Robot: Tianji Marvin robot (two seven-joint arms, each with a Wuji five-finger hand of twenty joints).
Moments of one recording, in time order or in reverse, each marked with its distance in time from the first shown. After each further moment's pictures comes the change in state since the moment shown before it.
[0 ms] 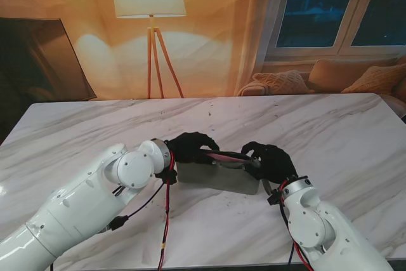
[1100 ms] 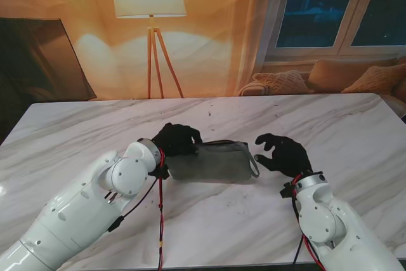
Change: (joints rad) left arm 0.109 -0.017 -0.131 -0.037 0.156 0.026 0.143; right arm -0.007 -0.002 0.084 0.008 -0.022 0.003 -0.026; left_hand 0.293 -0.090 -0.044 -0.098 0.169 -0.085 0.415 0.032 0.548 0.009 0.278 0.520 0.255 0.084 0.486 0.165 0.015 0.014 0.361 -0.123; right_hand -0.062 0.074 -0.116 0.000 -0.017 -0.040 -0.094 -0.009 -0.175 0.000 -0.084 -0.009 -0.197 0.015 -0.170 -0.012 -0.163 0.001 -0.116 0.024
